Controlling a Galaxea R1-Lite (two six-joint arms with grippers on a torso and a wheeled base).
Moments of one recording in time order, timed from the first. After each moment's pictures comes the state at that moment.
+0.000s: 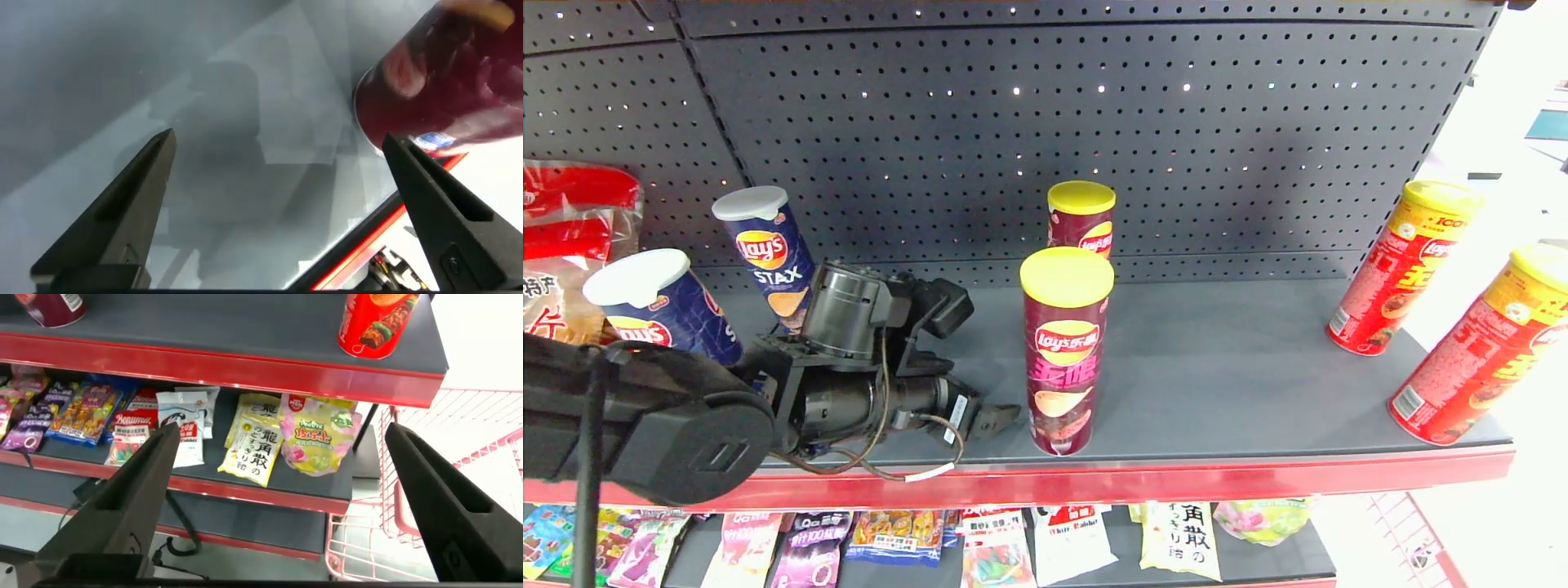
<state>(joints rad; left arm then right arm) -0.55 1.78 -0.84 -0.33 -0.10 0.06 0.29 0.16 -0.31 0.35 -0.12 0.01</state>
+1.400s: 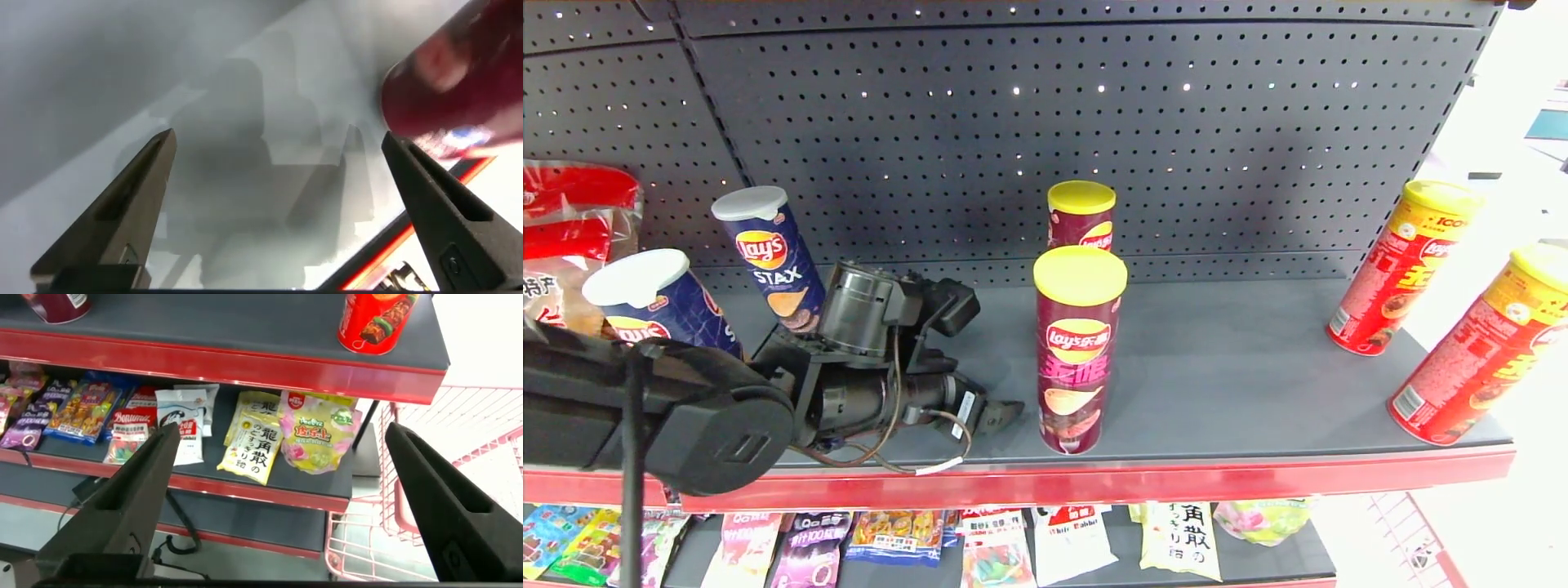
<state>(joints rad) -0.55 1.81 -0.85 -0.35 -0.08 0.06 0.29 0.15 -0.30 0.35 -0.12 0.01</state>
